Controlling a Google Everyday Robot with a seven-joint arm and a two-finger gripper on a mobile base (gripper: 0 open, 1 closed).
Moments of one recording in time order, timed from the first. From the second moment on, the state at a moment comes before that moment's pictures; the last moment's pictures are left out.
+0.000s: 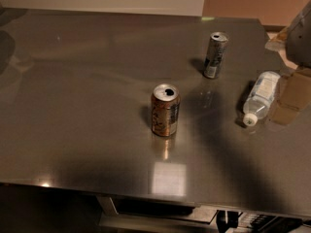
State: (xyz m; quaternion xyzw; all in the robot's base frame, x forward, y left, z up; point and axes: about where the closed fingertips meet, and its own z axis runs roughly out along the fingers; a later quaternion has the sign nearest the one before) arm 0.438 -0.217 0.976 -0.60 0.78 -0.03 0.16
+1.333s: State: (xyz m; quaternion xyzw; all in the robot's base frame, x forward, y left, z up) arm 0.517 -0.199 0.955 -0.57 0.79 -0.01 0.21
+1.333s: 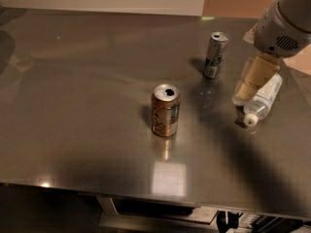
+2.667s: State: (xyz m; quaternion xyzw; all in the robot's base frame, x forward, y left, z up) arm 0.662 -0.201 0.927 -0.45 0.85 0.02 0.26
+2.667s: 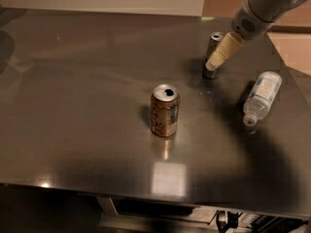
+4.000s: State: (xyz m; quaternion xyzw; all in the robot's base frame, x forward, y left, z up) arm 0.703 -0.203 0.918 -0.41 0.87 0.09 0.27
